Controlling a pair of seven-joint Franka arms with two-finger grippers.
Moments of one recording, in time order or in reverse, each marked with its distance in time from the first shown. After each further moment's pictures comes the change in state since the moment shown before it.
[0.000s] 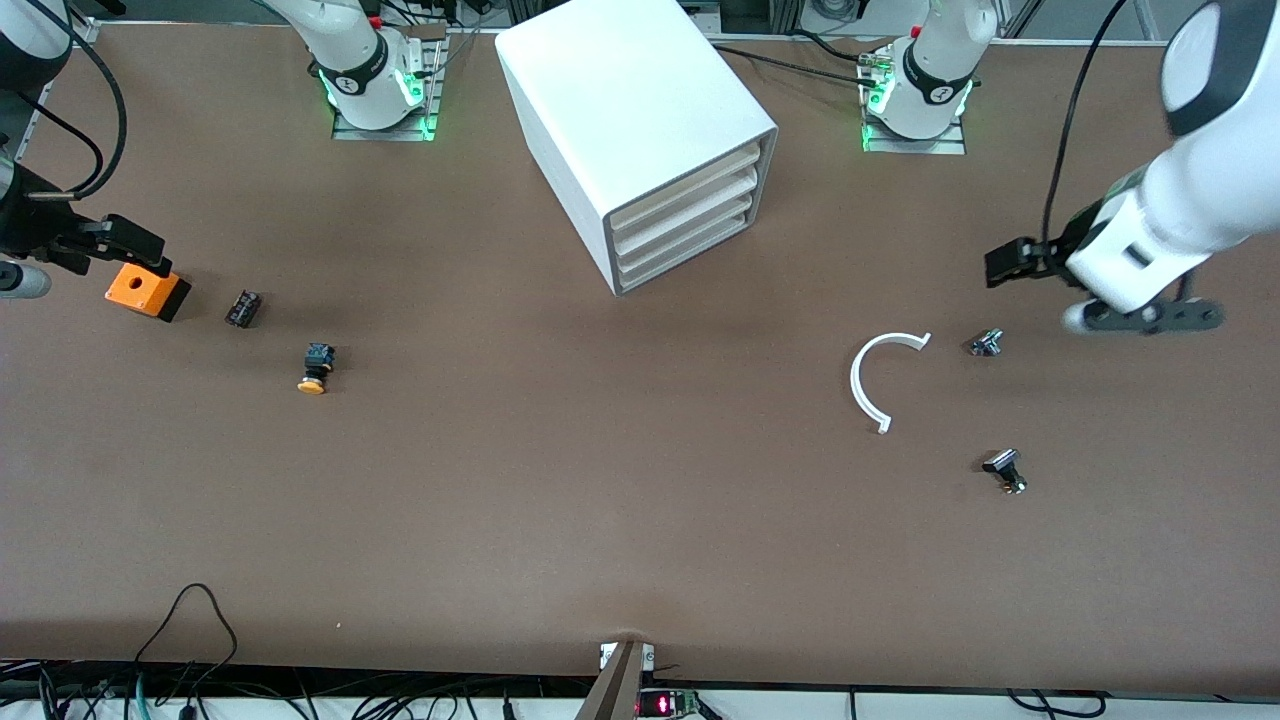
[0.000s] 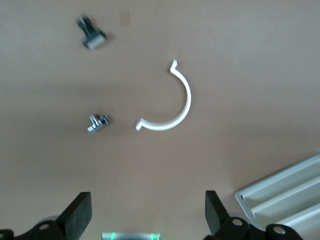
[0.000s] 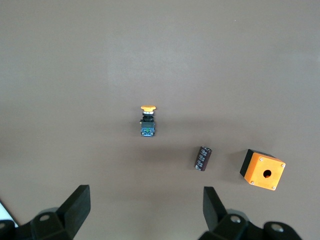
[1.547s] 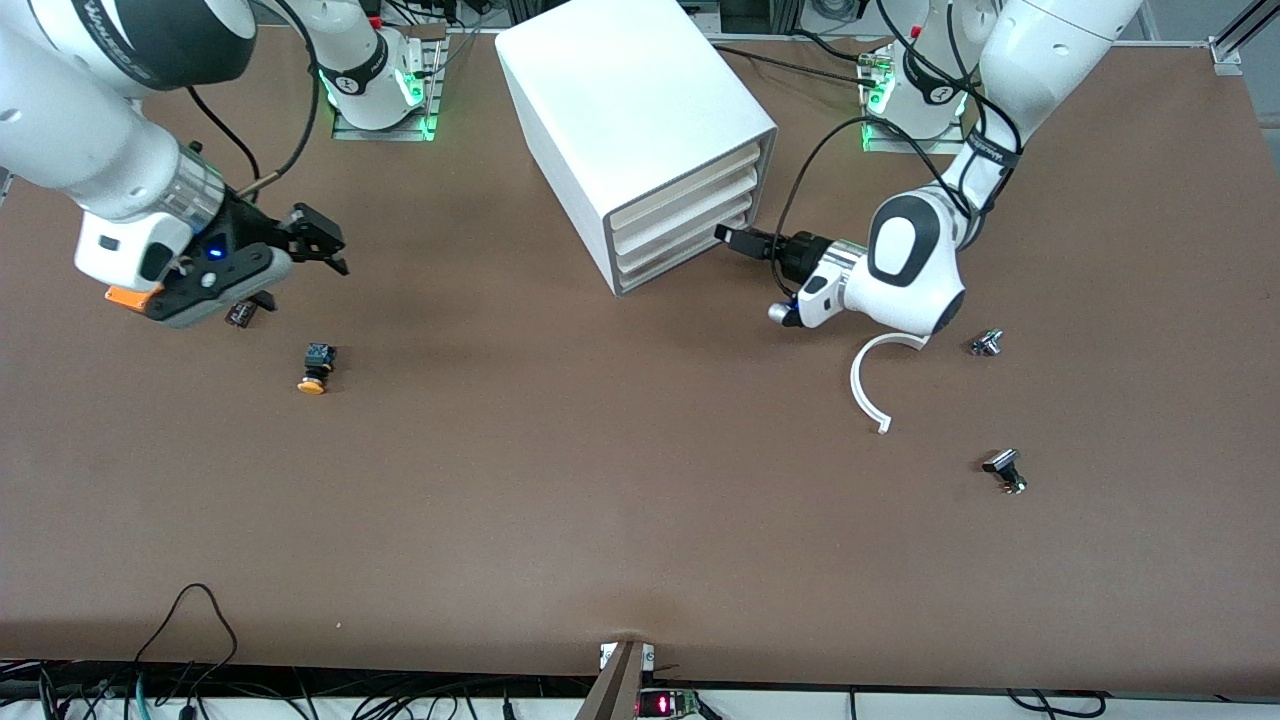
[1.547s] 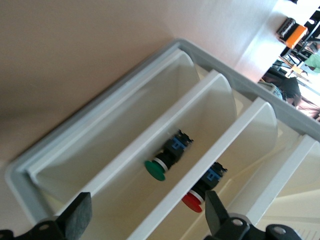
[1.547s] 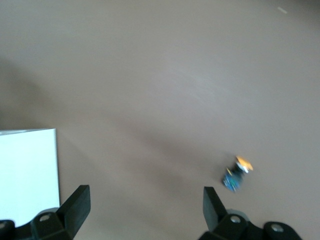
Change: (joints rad) left arm -0.085 0.255 -0.179 -0.576 -0.998 0.363 0.399; right arm 0.132 0.073 0.170 0.011 0.177 0.119 -0.297
